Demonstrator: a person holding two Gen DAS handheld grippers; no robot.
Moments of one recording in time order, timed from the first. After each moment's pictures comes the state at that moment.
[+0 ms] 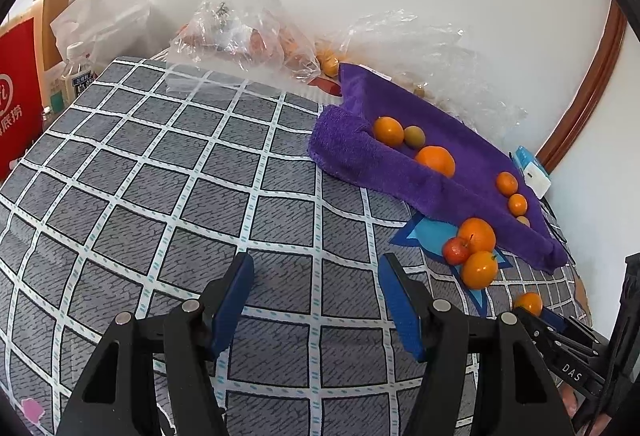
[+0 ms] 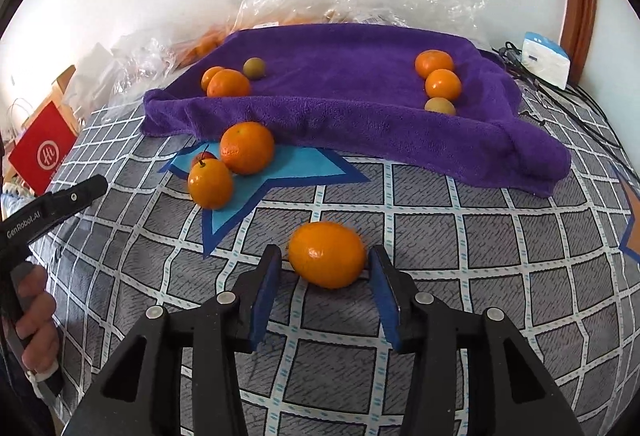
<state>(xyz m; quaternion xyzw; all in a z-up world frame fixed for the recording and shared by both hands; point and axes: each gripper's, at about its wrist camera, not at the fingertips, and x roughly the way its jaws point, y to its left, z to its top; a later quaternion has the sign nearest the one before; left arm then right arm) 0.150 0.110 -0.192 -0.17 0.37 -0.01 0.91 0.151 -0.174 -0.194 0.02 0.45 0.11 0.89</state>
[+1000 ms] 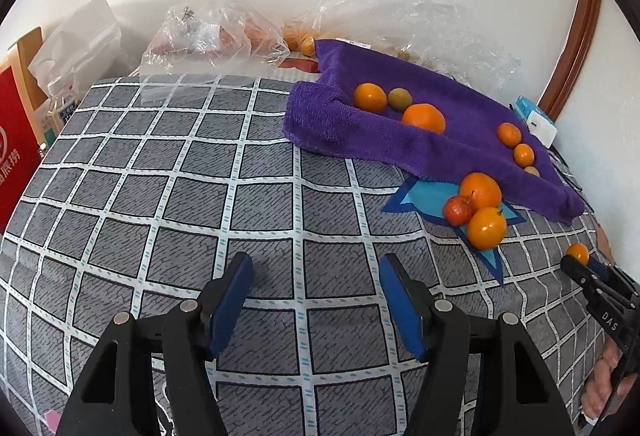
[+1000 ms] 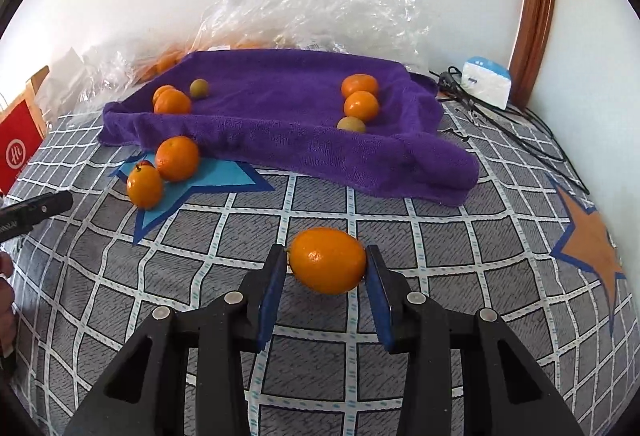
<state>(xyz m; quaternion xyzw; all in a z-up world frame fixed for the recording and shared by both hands) 0.153 0.086 -0.193 -0.08 0.41 -0.01 0.91 0.137 -0.216 -0.184 -0.03 0.40 0.05 0.92</state>
